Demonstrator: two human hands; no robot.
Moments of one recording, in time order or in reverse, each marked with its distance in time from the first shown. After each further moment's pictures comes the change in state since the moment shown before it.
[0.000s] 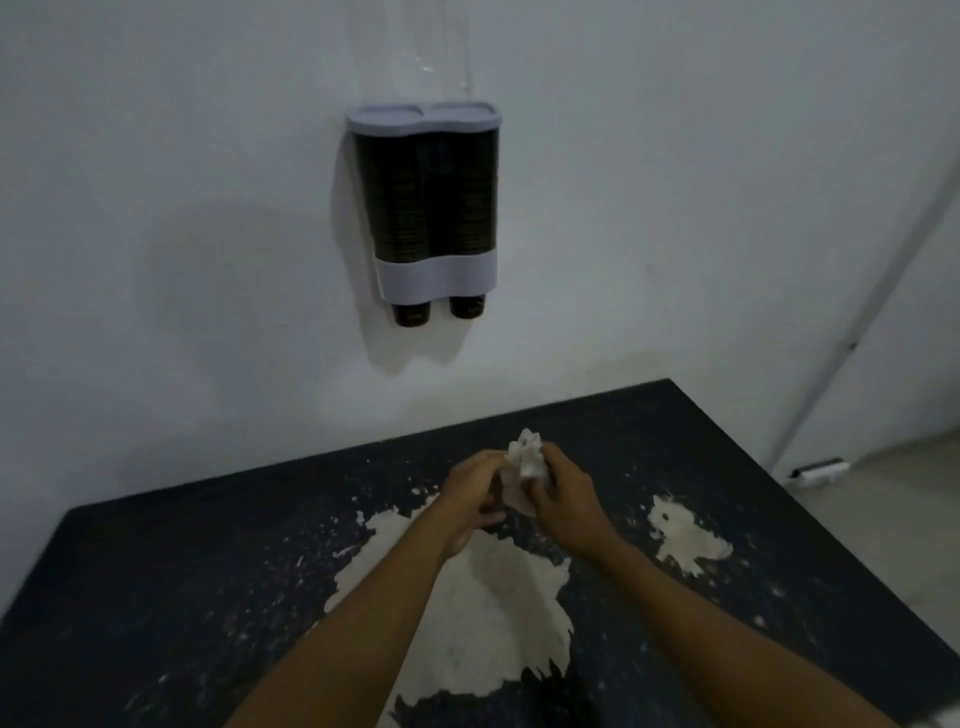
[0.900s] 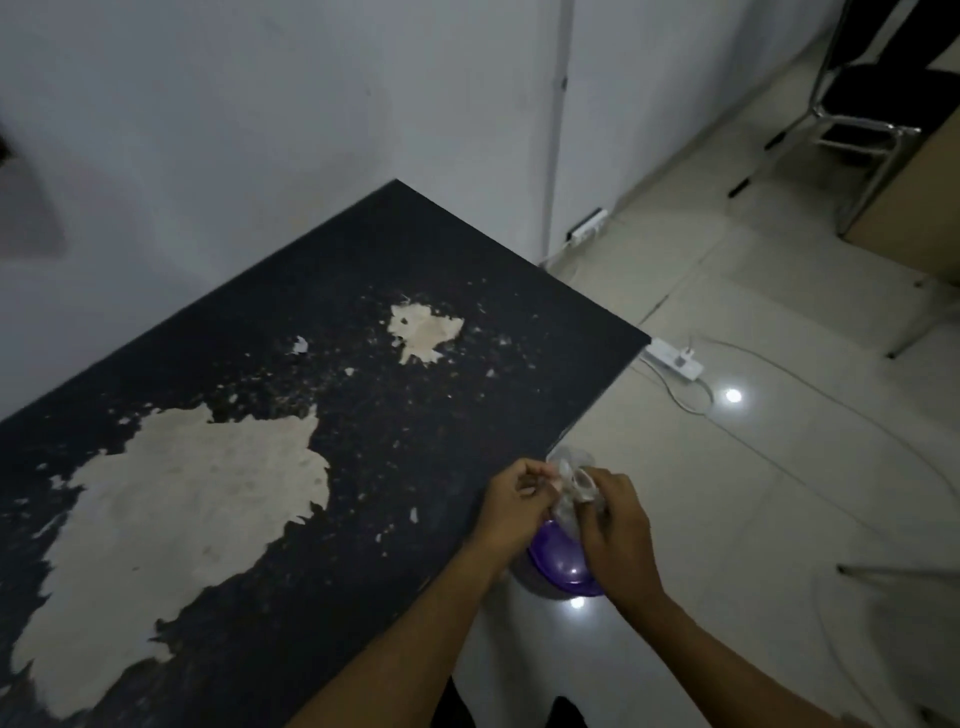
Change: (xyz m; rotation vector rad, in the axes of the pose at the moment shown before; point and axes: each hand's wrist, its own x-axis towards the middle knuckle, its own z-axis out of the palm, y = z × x) left_hand -0.105 -0.247 0.273 0.280 -0.481 -0.078; right_hand -0.355 0.151 -0.126 -0.080 0.554 0.556
